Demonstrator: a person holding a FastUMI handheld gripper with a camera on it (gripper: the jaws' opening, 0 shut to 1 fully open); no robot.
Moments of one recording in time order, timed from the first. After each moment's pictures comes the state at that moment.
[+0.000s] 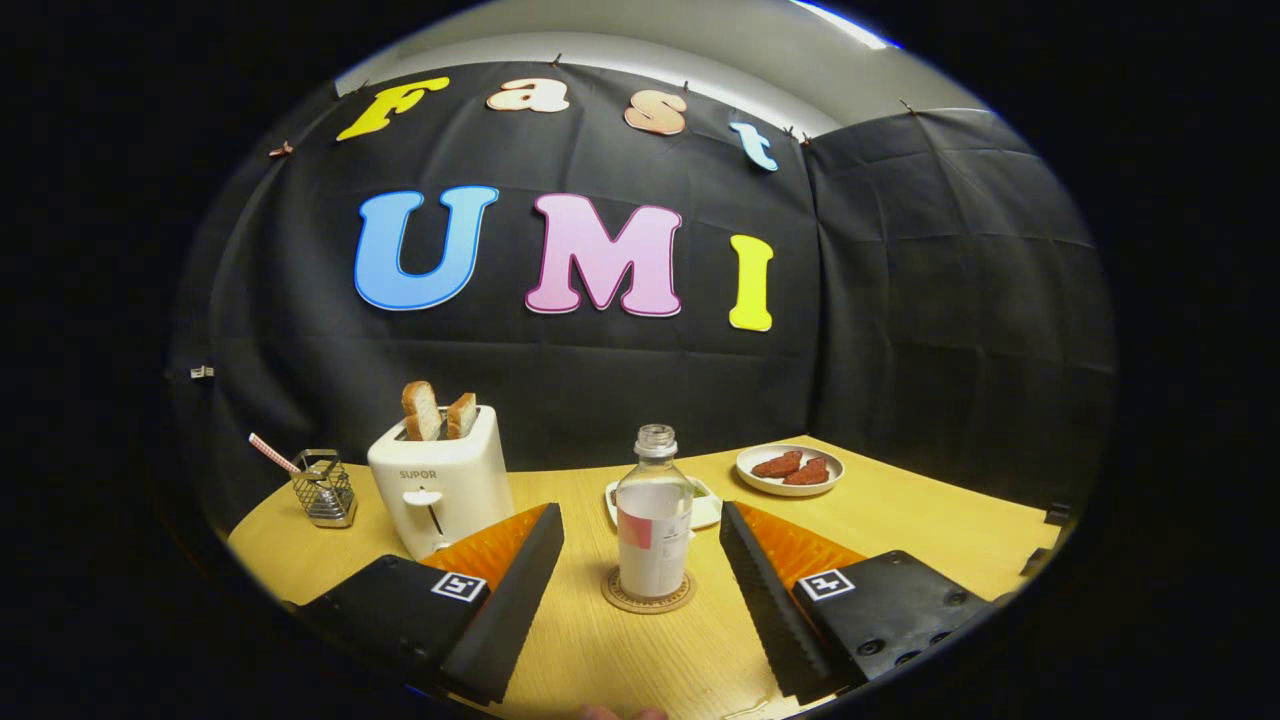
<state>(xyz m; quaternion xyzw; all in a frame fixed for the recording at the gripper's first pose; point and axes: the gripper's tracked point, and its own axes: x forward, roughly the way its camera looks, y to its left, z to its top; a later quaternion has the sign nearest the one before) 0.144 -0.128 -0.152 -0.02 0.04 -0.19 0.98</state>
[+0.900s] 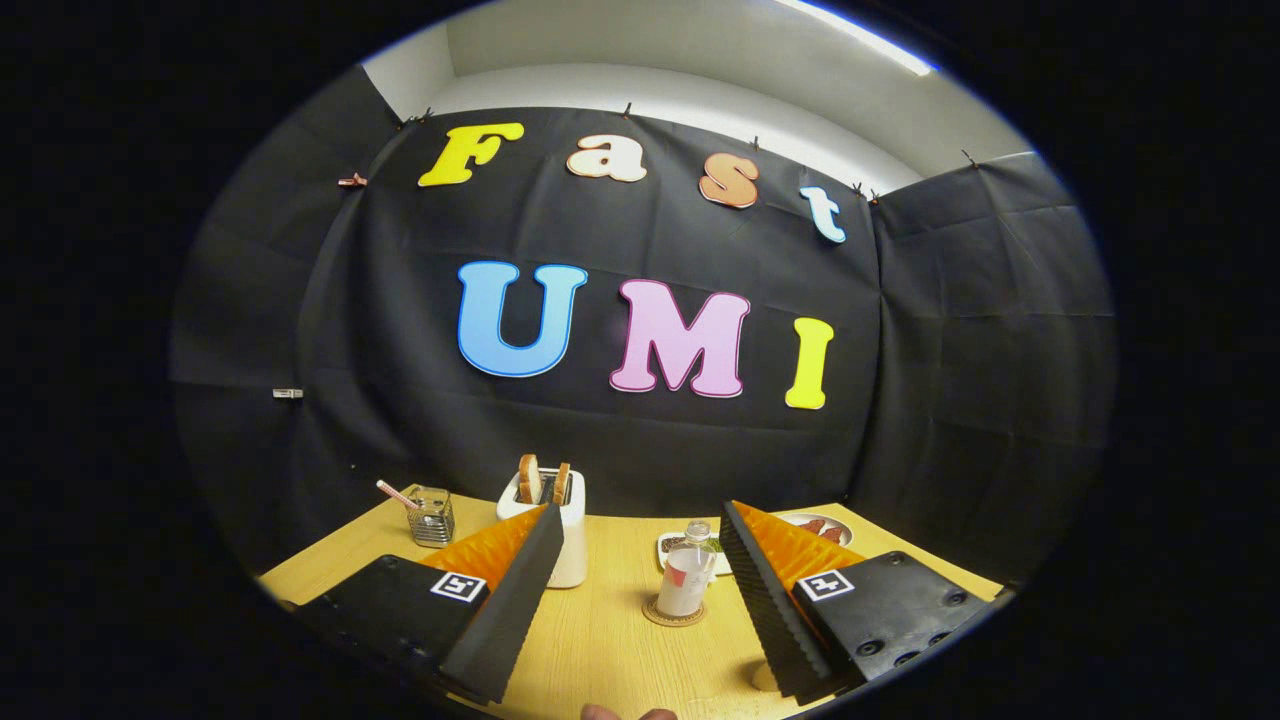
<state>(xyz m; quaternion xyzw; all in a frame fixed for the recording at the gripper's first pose) 0.067 -0.057 -0.023 -0.05 0.00 -0.07 1.00</state>
